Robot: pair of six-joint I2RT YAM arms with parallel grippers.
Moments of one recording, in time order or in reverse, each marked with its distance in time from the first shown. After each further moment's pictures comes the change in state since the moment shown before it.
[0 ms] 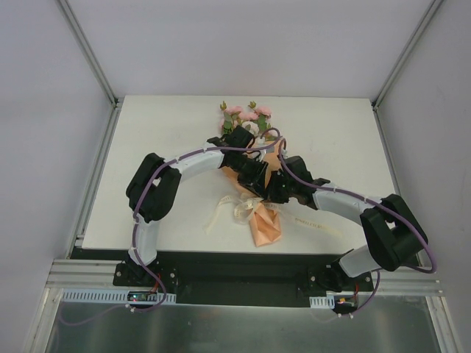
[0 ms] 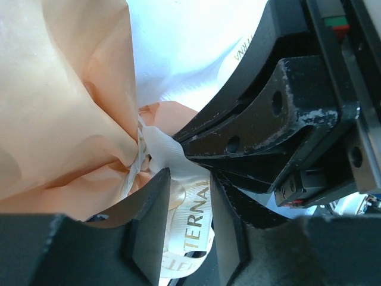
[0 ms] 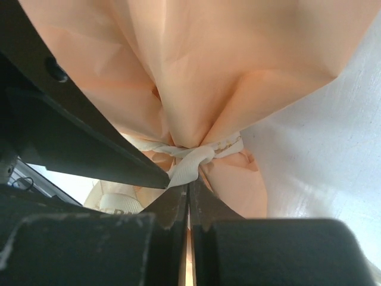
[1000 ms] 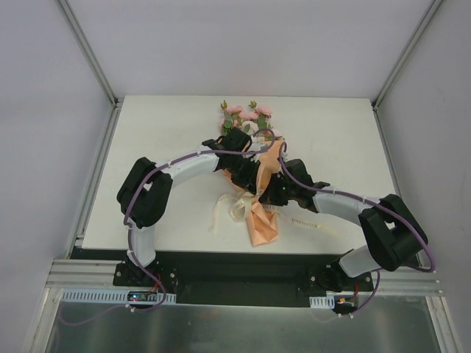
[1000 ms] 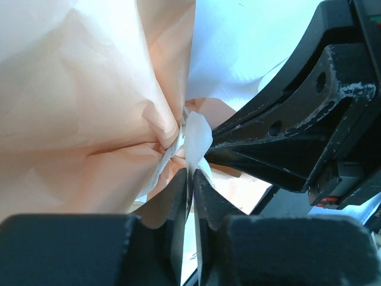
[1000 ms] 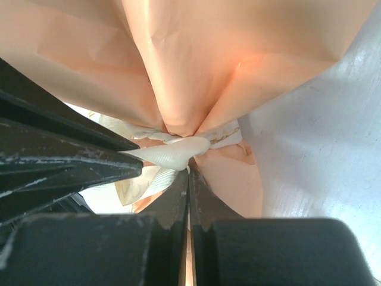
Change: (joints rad) left arm -0.011 -0.093 -0.077 0.002 -0.230 0.004; right arm 0.003 0.001 -0.047 0.078 -0.029 0.037
